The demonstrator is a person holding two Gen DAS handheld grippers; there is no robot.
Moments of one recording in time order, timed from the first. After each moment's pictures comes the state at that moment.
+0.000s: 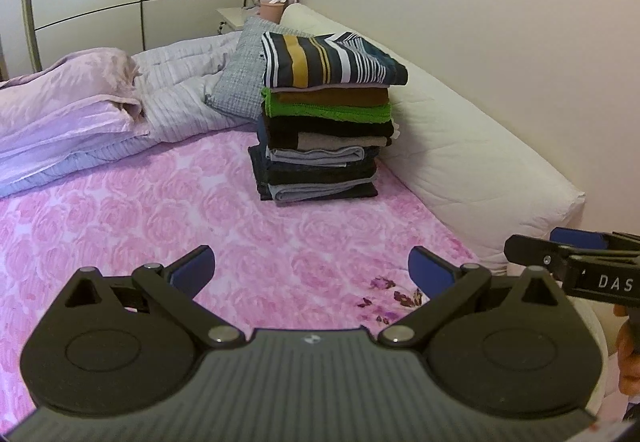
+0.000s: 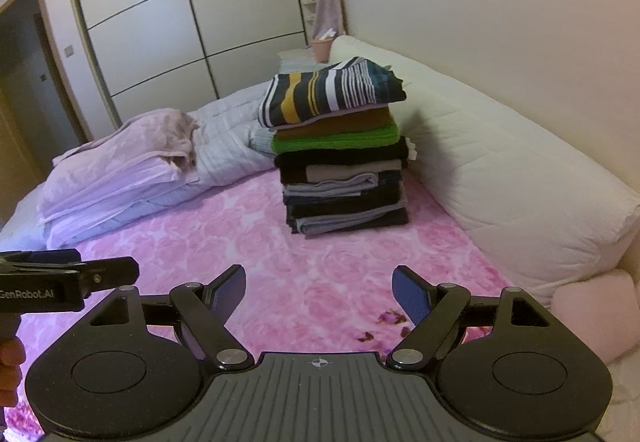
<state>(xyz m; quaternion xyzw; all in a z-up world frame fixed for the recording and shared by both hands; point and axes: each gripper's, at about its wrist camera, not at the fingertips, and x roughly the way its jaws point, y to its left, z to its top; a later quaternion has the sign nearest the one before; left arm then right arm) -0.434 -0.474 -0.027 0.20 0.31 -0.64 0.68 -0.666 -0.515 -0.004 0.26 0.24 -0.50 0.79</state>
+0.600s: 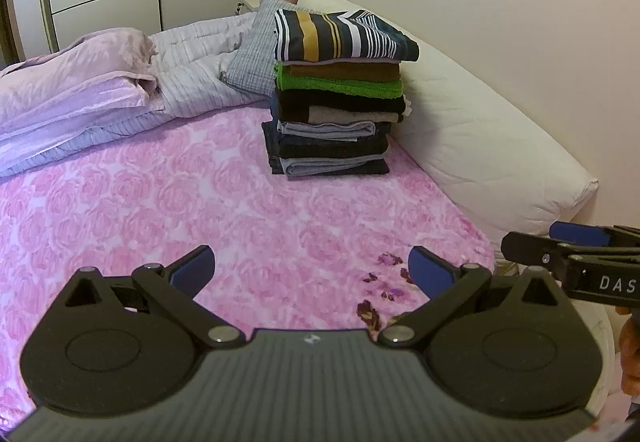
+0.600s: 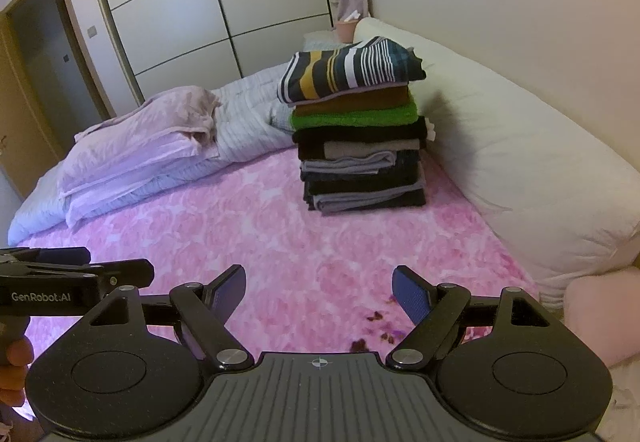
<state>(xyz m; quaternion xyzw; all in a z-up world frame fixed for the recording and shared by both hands) -0.457 -0.456 -0.041 0.22 0.33 -0.61 0.69 -0.678 -0.504 -0.020 0.27 0.26 -0.47 0.80</state>
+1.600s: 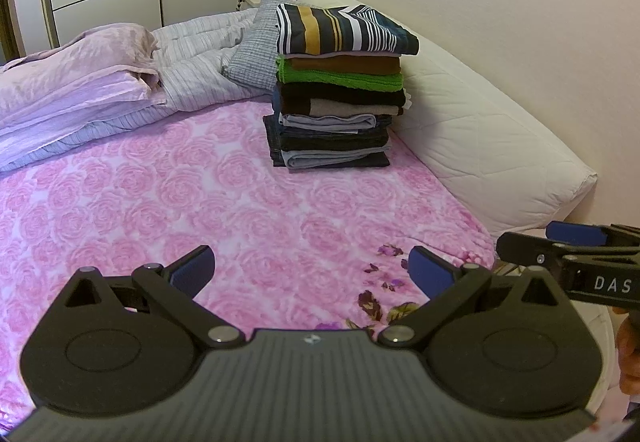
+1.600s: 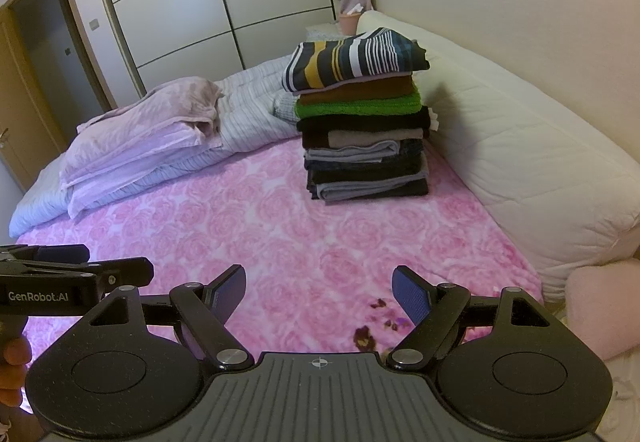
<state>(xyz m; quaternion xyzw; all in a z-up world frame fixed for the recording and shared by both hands) -0.457 -0.439 -0.045 0.22 0.33 -0.61 0.69 -0.674 -0.492 -0.024 0.28 0.27 -0.46 0.80</state>
